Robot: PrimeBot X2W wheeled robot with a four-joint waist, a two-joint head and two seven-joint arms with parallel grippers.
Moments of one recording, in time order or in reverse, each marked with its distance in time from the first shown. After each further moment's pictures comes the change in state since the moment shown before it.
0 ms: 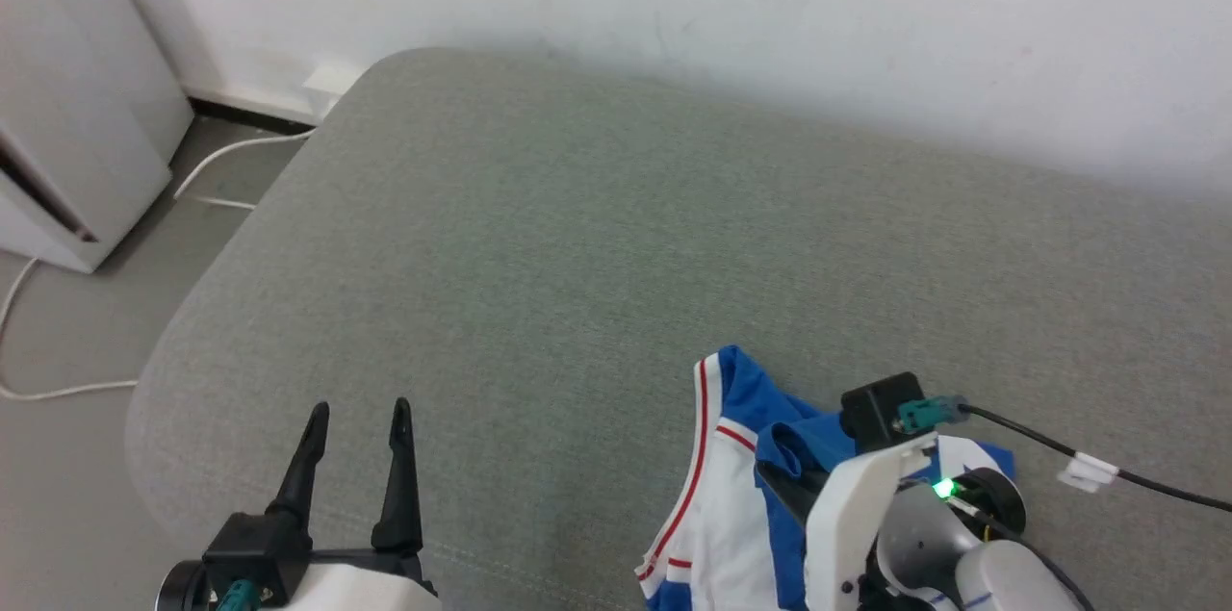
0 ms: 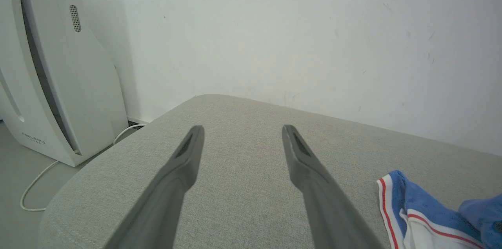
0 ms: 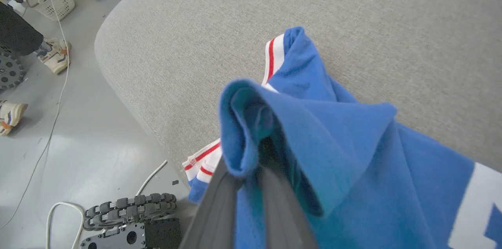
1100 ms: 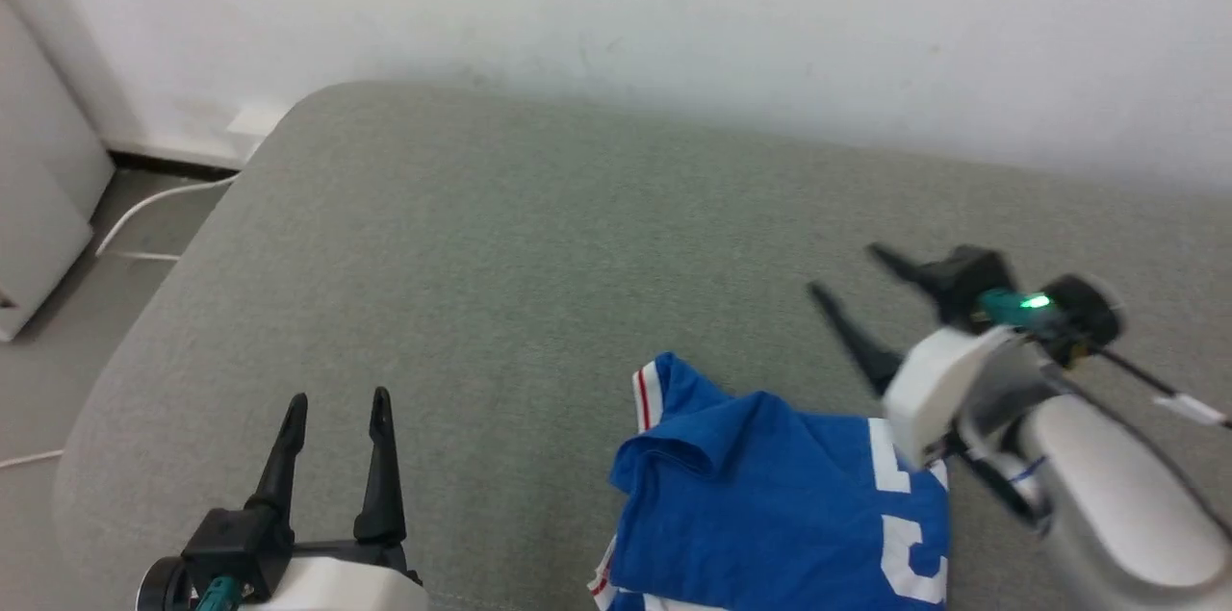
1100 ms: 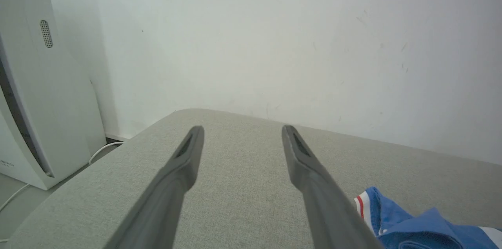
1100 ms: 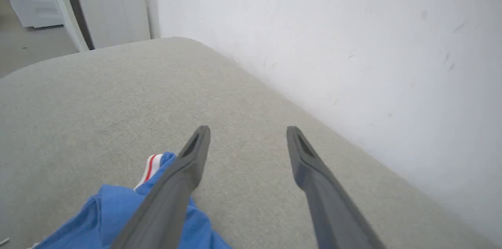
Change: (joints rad) left arm -0.011 -0.001 0.027 -0.009 0.001 0.006 0.000; right arm -0.342 -0.229 0.223 0.235 -0.056 0.001 -0.449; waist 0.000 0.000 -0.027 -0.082
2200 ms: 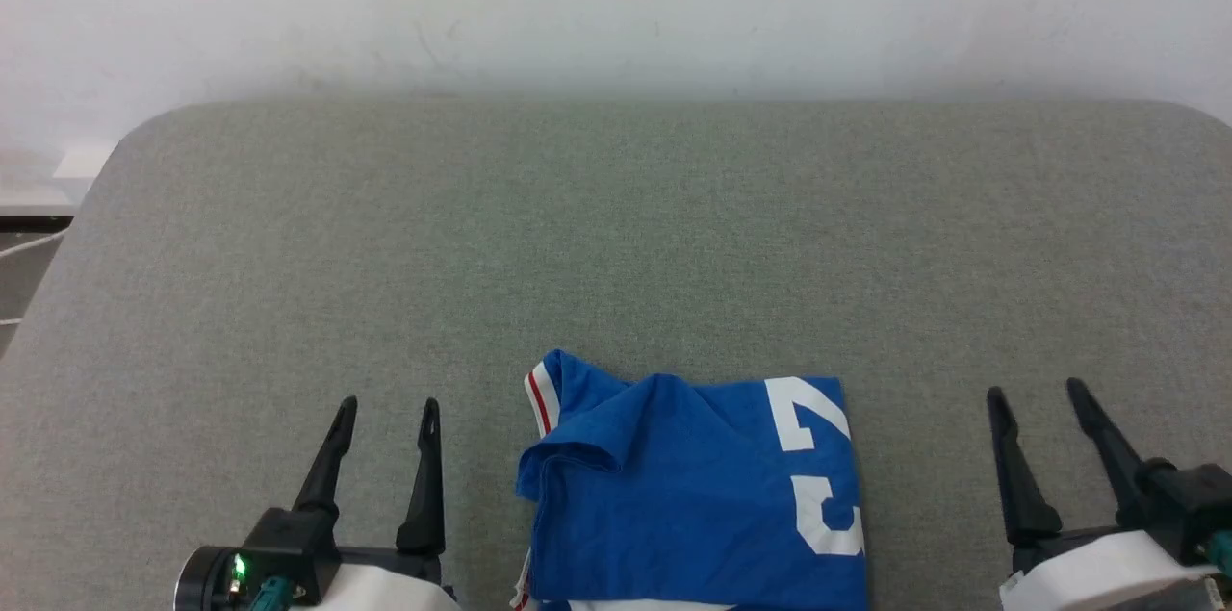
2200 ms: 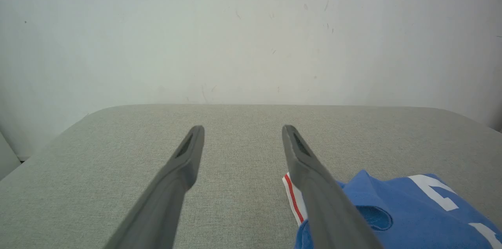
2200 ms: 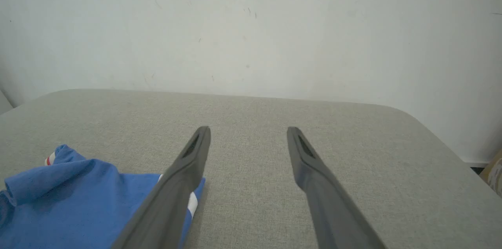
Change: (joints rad) left arm 0.005 0.000 -0.056 0.009 0.070 -0.015 0.000; right arm 0.569 0.185 -0.549 -0.399 -0.202 0.000 -0.246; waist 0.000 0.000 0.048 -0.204
